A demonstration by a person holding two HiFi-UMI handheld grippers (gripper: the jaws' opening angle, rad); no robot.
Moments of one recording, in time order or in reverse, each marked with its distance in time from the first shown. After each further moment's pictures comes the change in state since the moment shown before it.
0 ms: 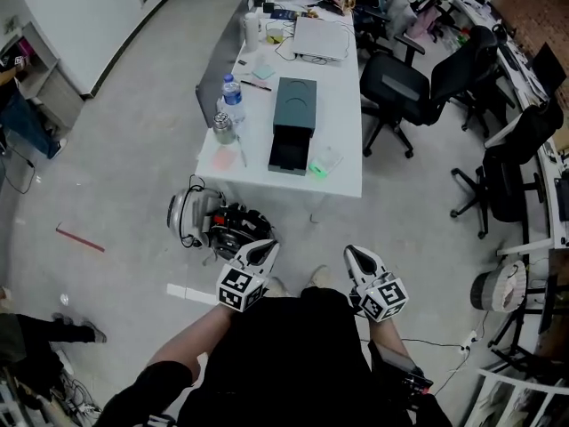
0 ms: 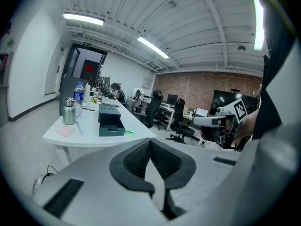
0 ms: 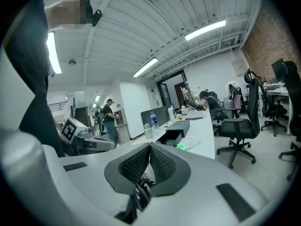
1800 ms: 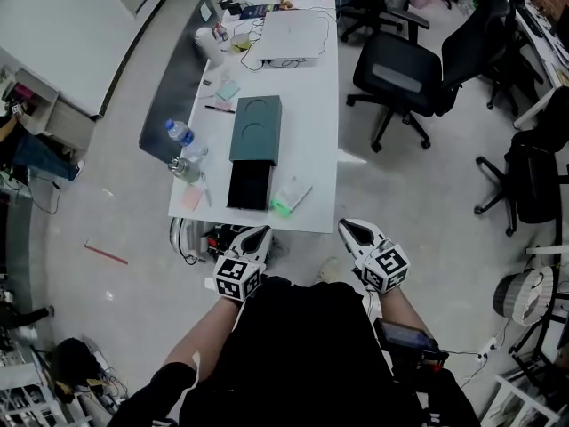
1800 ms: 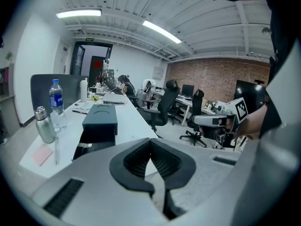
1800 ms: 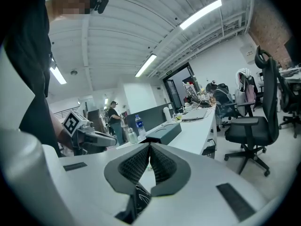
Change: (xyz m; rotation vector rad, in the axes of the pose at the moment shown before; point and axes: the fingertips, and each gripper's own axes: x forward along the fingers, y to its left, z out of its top) left arm 0.205 0.026 0.085 -0.018 0.130 0.188; right arm 0.082 -0.224 0.057 0.032 0.037 0.185
